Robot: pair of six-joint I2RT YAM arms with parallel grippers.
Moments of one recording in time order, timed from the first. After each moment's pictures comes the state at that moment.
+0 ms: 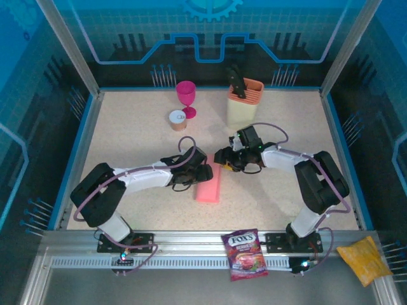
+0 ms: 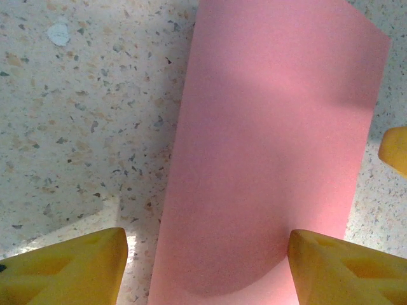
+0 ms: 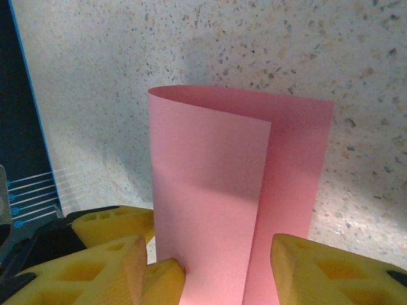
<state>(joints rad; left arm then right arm) -0.75 1.61 0.87 -0.30 -0.02 -0.98 0.46 1.69 0.92 -0.19 -0.58 0.77</state>
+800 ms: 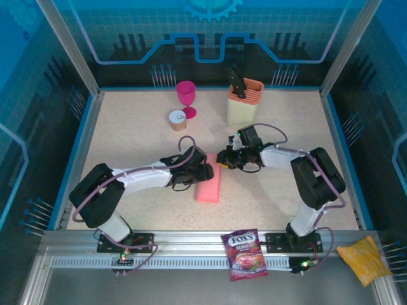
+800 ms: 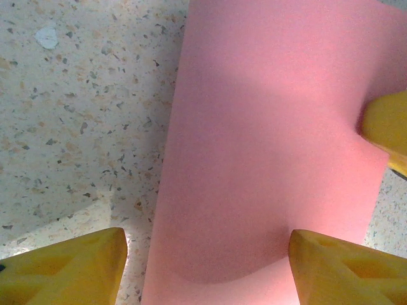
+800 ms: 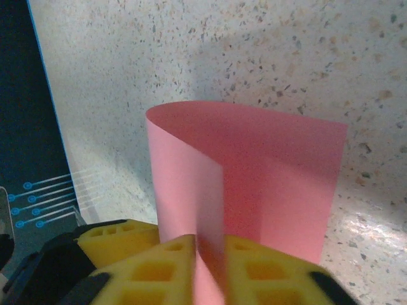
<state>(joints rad) -0.75 1.60 0.87 -0.29 -0.01 -0.98 0.44 1.74 0.91 -0.11 -0.63 0.80</state>
